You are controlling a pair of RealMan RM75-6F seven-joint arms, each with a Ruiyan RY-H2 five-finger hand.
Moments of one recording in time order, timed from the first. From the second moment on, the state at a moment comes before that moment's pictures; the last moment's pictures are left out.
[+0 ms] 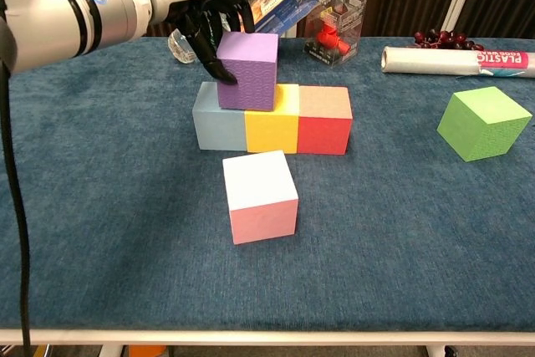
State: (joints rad) left arm -1.02 -1.56 -0.29 -1.60 0.71 0.99 0.49; right arm 0.38 -1.02 0.26 -1.73 -1.14 1.13 0.17
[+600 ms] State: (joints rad) left arm -1.02 -1.57 -0.27 -1.59 0.71 0.99 0.49; right arm 0.38 -1.02 0.26 -1.74 -1.13 1.13 0.17
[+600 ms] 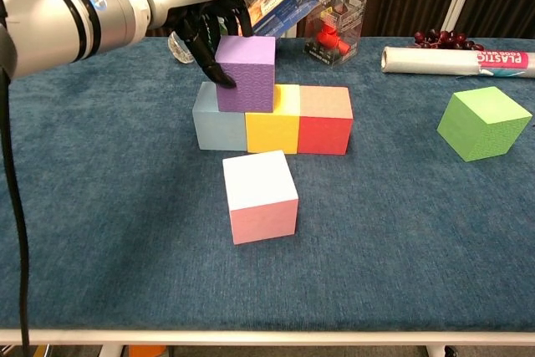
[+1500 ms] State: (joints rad) left arm -1.02 -1.56 -0.25 -1.60 0.72 1.00 0.51; right arm 0.37 -1.02 0.26 -1.74 -1.14 1.14 0.17
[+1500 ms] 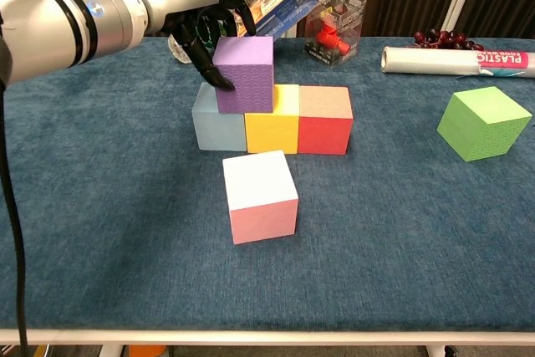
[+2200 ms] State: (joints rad) left arm -0.94 -1.46 -0.23 -1.74 0.83 1.07 0.45; right arm 0.35 -1.01 0.26 -1.75 -1.19 1.16 0.21
